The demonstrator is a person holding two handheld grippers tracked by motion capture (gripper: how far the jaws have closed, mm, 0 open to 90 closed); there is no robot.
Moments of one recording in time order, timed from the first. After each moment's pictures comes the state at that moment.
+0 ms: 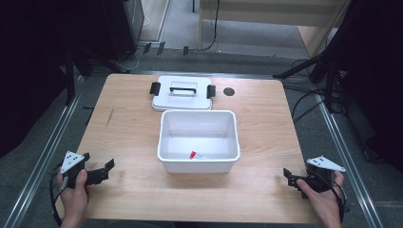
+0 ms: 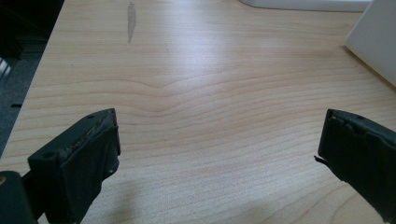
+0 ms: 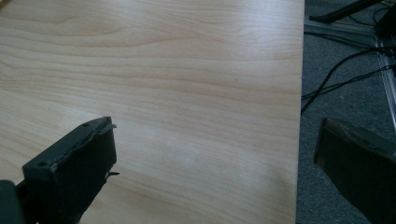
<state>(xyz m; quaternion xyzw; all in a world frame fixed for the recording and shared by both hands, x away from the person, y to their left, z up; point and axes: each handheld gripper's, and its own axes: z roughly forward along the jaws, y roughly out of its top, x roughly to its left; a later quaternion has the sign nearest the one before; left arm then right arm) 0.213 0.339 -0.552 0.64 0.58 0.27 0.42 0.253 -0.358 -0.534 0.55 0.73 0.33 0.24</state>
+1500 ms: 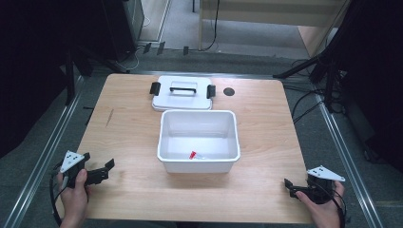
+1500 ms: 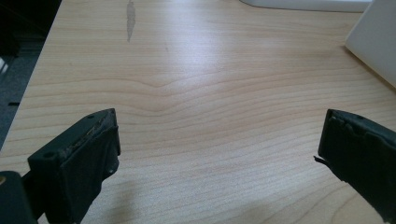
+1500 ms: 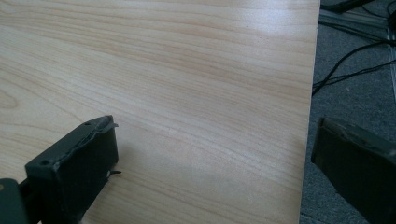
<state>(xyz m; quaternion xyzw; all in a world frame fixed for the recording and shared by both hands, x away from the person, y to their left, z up) 0.215 0.340 -0.552 0.65 0.58 0.27 0.42 0.232 -0.365 -0.552 0.53 0.75 0.32 0.23</state>
